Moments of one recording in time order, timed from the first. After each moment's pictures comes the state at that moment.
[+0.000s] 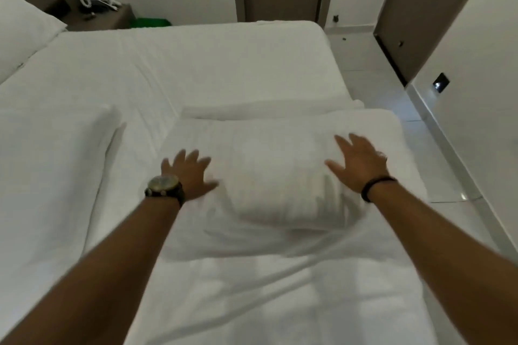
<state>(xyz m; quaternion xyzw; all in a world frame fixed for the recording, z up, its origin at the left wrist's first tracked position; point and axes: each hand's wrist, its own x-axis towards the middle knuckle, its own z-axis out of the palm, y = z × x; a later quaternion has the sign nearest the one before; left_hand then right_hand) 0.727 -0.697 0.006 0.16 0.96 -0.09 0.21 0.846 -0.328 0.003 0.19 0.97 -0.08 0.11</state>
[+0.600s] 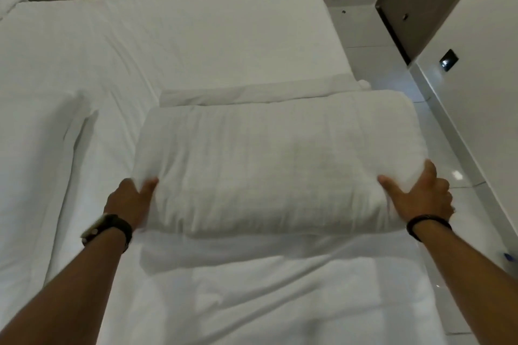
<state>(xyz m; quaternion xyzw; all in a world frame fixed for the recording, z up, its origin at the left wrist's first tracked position) 0.725 -0.762 -0.064 -0.19 0.93 0.27 0.15 0.904 -0.260 -0.081 0.47 0.86 -0.21 -0.03</state>
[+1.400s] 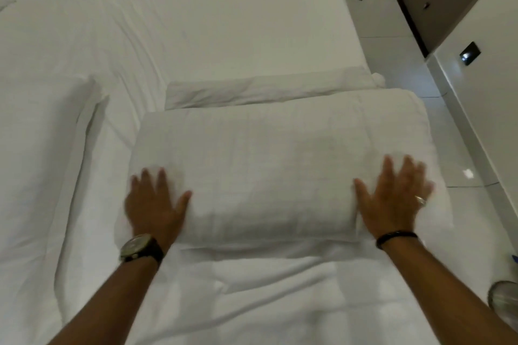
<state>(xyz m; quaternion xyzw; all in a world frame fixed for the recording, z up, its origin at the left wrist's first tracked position) 0.782 -0.744 -0.096 -0.02 1.00 0.07 0.03 0.896 -0.336 -0.108 0.29 0.94 -0.08 -0.16</state>
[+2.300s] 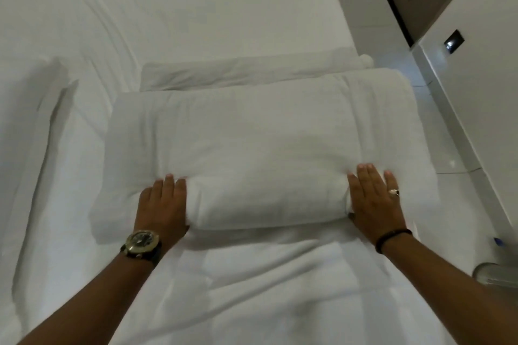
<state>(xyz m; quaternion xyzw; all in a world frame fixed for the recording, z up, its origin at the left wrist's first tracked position) 0.796 -0.722 -0.138 0.21 0.97 -0.09 0.10 0.932 -0.306 -0.167 0.04 0.99 0.10 -0.08</state>
